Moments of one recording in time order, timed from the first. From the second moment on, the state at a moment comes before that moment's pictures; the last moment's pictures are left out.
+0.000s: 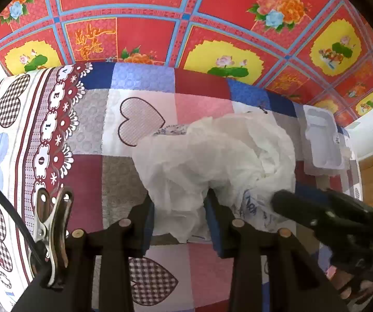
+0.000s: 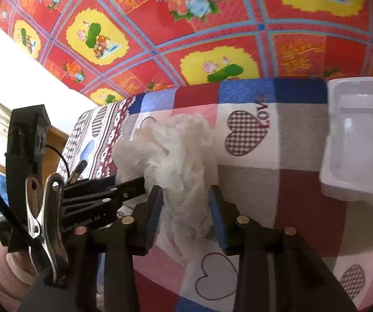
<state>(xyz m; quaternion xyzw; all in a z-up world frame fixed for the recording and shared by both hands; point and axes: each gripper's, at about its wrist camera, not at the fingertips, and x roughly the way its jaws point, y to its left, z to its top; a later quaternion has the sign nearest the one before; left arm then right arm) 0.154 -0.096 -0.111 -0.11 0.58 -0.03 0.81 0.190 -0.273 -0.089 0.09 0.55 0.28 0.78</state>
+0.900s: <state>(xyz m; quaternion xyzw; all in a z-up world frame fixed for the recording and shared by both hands) 0.139 -0.103 -0.117 -0.12 0.58 0.00 0.81 0.166 -0.227 -0.096 0.07 0.55 0.33 0.77</state>
